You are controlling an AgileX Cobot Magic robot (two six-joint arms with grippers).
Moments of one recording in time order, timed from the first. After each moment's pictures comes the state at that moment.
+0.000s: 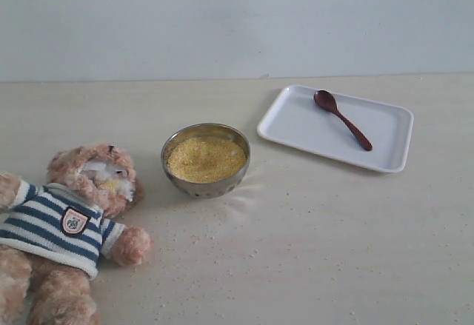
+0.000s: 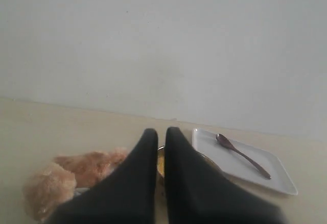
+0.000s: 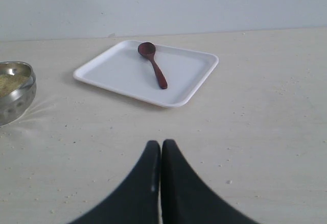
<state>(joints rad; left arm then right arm) -0.01 0.00 -0.03 1.74 -0.29 -2.07 0.13 0.00 0.00 0.16 0.33 -0.05</state>
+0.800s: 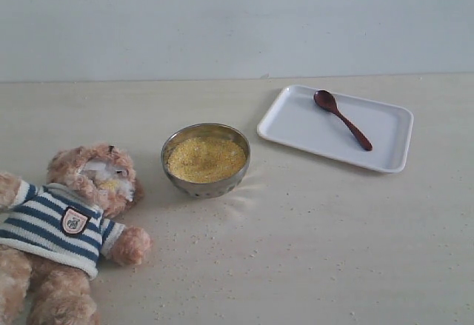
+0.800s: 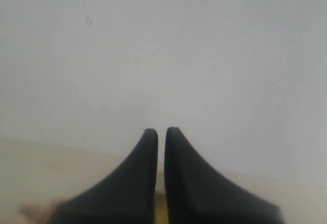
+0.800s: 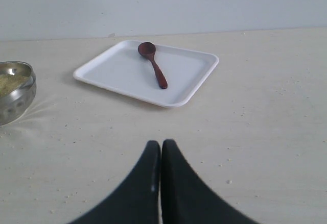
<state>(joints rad) 0.00 0.00 0.00 1.12 -0.34 -1.52 0.13 0.00 0.00 0.16 0.33 -0.05</state>
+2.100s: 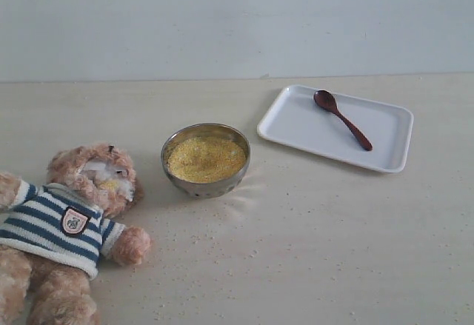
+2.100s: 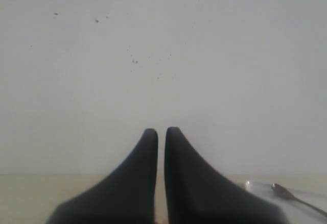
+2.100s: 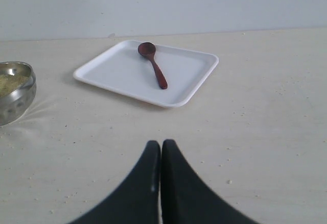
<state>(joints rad) -0.16 0.00 0.00 0.11 -0.15 -0.23 0.13 0.00 0.00 0.16 0.33 -0.05</state>
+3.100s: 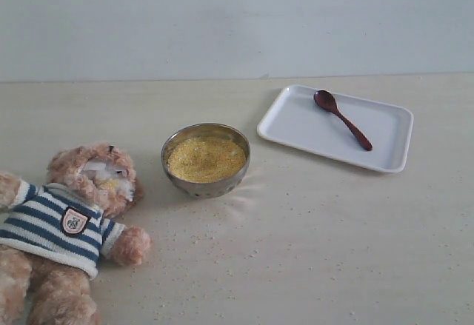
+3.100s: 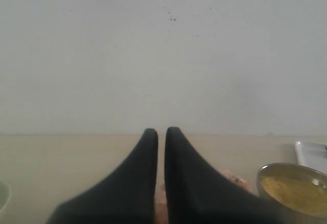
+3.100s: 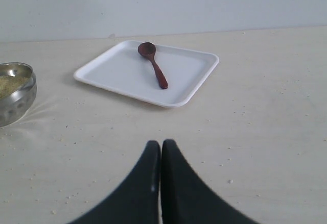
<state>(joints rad) -0.05 0.00 0.00 -0.09 -0.01 0.05 0.13 0.00 0.00 0.16 0.33 -0.04</state>
